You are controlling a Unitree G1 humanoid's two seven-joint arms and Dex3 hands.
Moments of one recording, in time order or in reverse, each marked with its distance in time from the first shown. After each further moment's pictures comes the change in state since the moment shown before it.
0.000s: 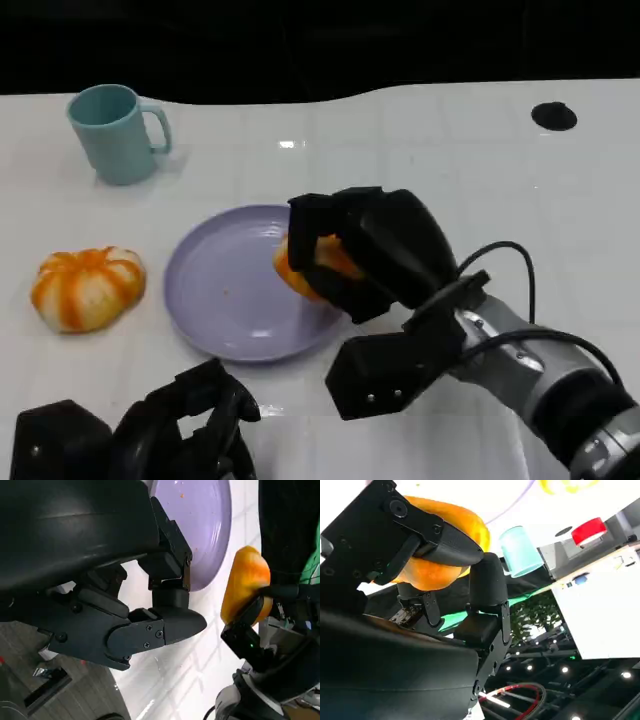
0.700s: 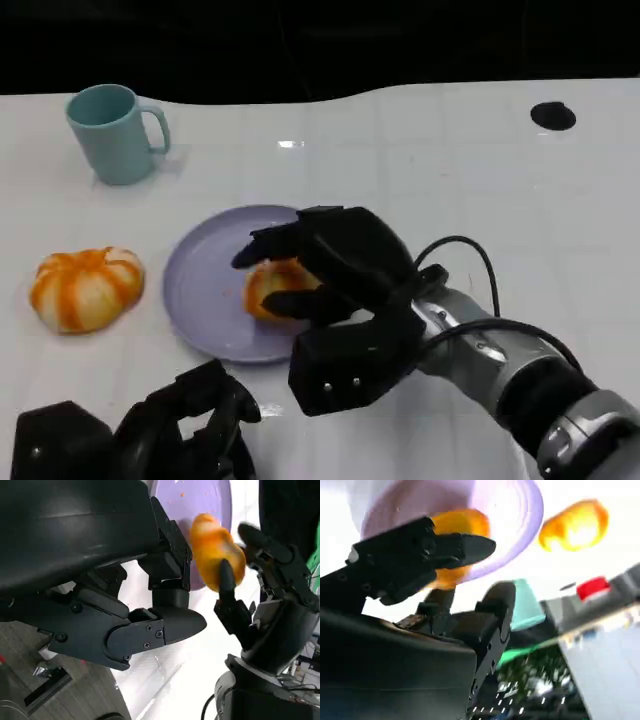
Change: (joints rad) left arm 0.004 -0.002 -0.001 -0.002 0.001 -0.001 0.000; right arm -0.055 0.057 0.046 0.056 0.040 0.097 0.259
